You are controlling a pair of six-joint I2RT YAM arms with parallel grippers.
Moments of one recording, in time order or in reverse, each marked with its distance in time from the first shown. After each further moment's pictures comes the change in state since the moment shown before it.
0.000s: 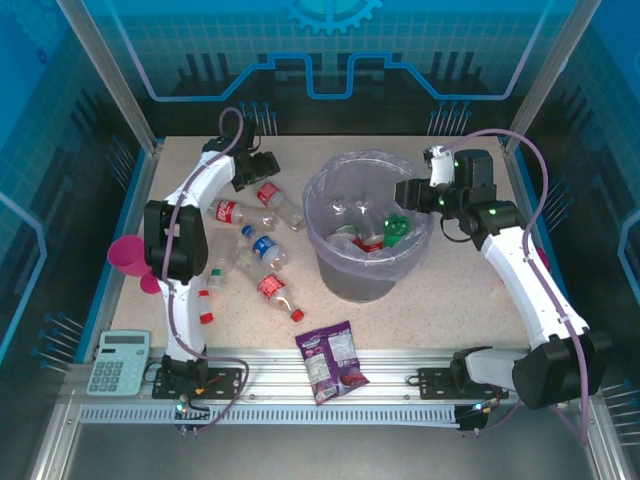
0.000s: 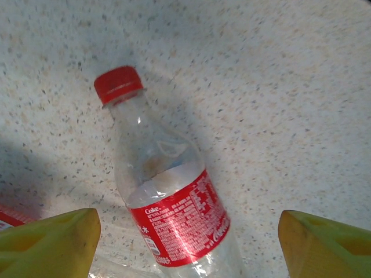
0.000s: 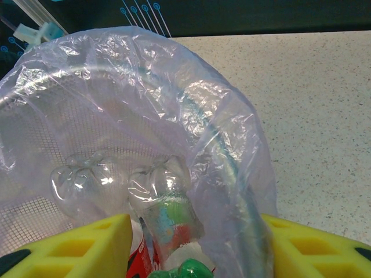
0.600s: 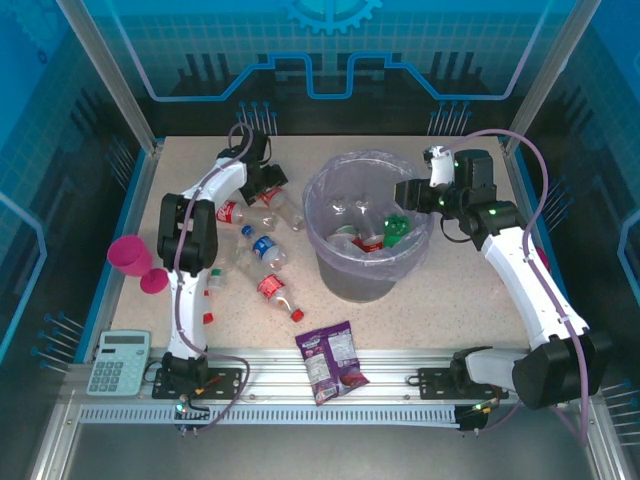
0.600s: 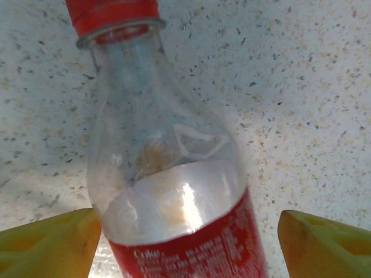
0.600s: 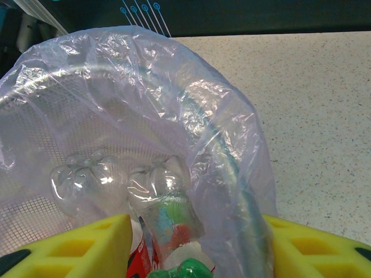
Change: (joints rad) left arm -0.027 0.126 0.000 0.041 0.031 -0.131; right arm 0.000 -0.001 -0.001 0.000 0.000 -0.003
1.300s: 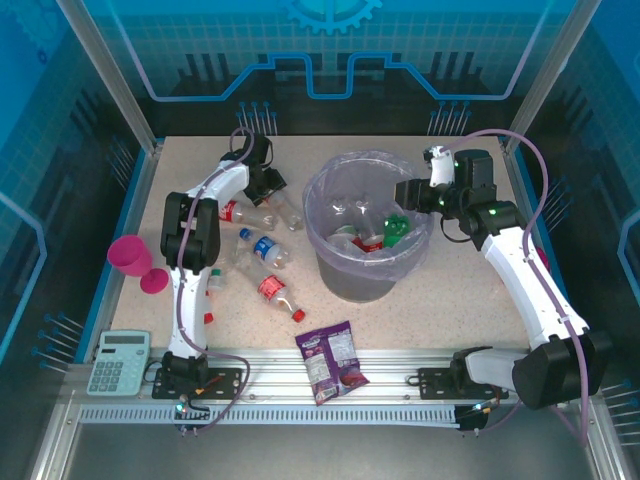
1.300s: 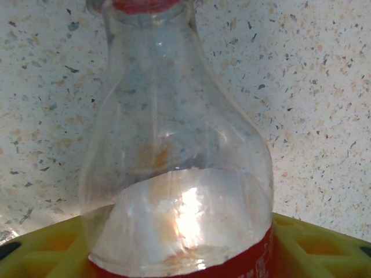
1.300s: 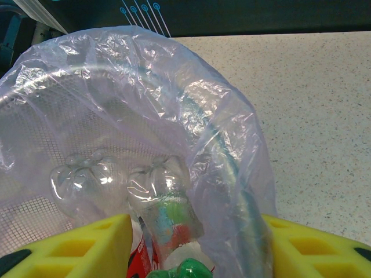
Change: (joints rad) left arm -0.001 0.023 -0.003 0.034 0.019 -0.045; right arm 0.000 0.000 0.000 0.000 0.001 0.000
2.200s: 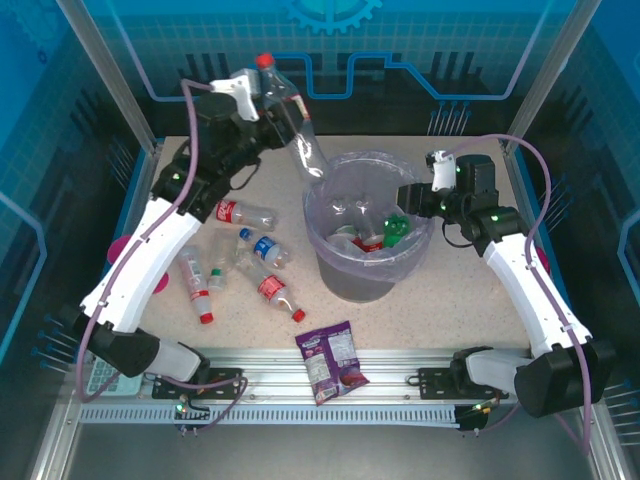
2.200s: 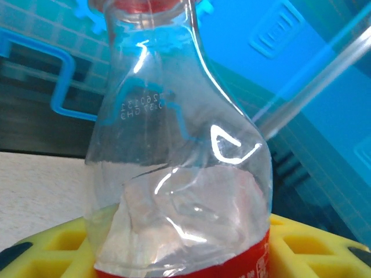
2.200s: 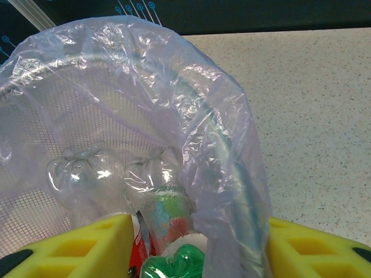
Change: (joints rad) left arm -0.320 -0.840 -0.129 0.246 -0.050 0.189; right arm 0.001 -0.041 -0.034 -0.002 0.021 0.008
